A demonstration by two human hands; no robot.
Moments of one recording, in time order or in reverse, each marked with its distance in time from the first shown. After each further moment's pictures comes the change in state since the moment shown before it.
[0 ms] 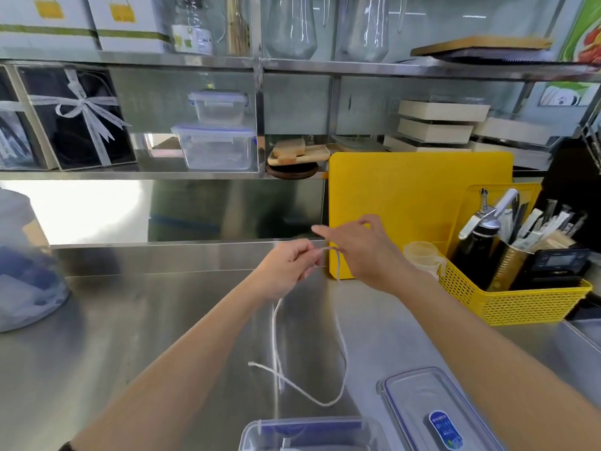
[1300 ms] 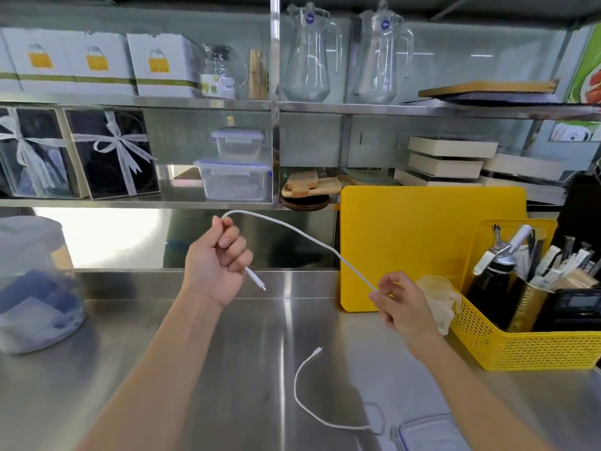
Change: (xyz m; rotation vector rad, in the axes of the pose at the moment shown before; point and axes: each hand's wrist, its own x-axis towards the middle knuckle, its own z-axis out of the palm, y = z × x) left_hand -0.017 0.028 -0.079 -1.244 0.479 0.006; right_hand -0.035 0.027 0.037 1.332 0.286 0.592
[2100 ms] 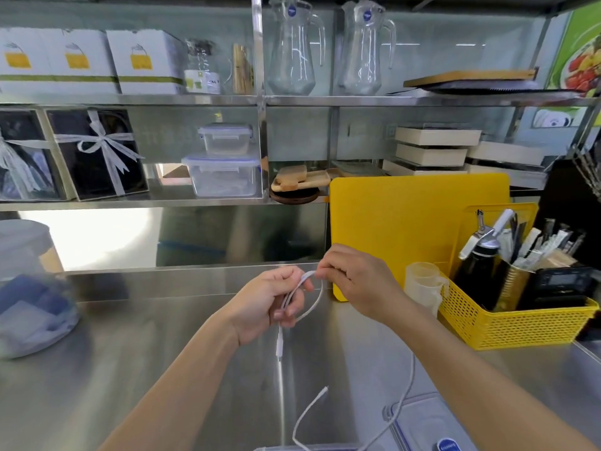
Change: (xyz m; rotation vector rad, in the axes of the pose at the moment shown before) left_hand -0.039 -0.049 0.005 0.789 -0.462 -0.375; right_hand -0.020 -0.074 0.044 -0.895 -0.255 -0.563
